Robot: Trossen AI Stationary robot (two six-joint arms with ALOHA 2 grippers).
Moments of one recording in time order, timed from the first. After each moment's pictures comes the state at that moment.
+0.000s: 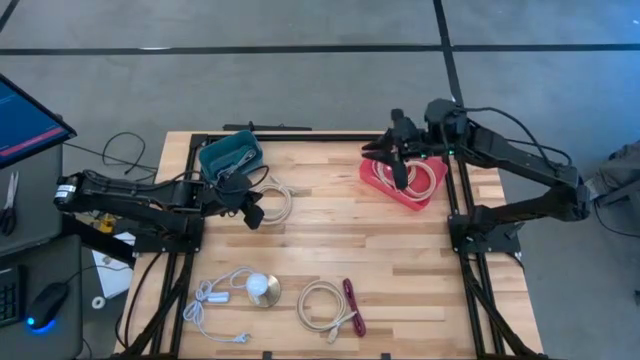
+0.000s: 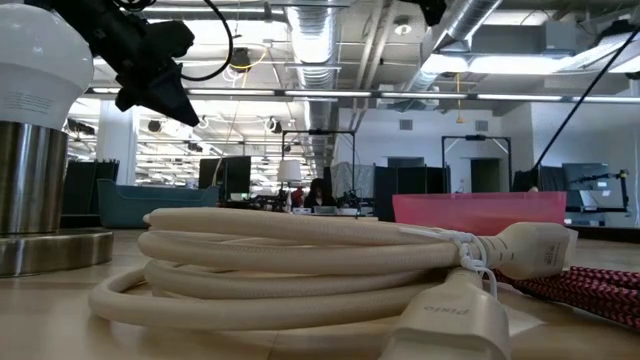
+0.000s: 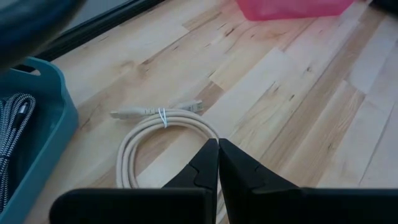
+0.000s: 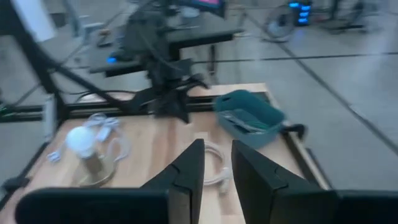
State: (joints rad) left arm -0.04 0.91 0.63 -0.51 -0.49 -0.55; right arm -0.37 1.13 1.24 -0.40 -0.29 -0.08
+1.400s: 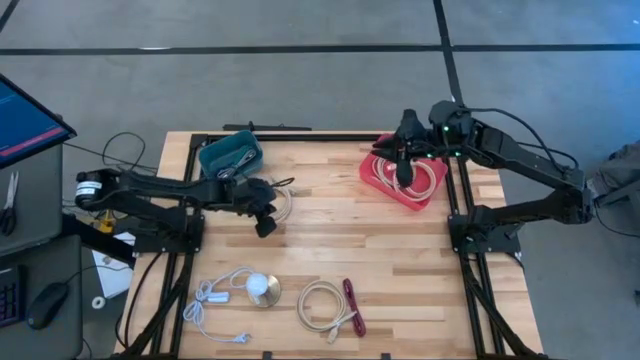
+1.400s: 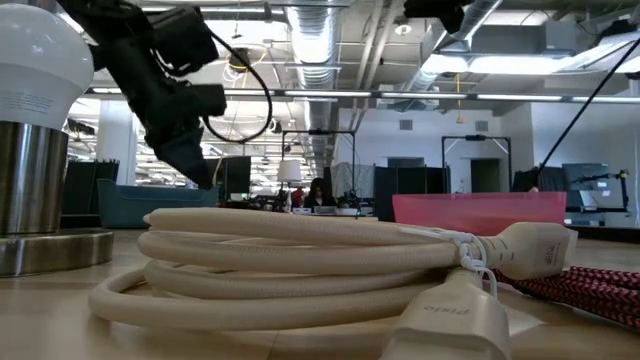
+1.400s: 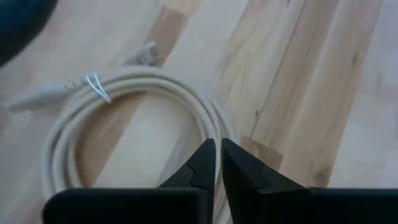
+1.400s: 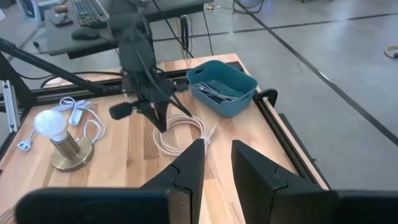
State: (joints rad) left arm 0.13 1.24 0.58 -0.30 -0.12 -0.22; right arm -0.38 1.08 1.24 -0.55 -0.17 -0.06
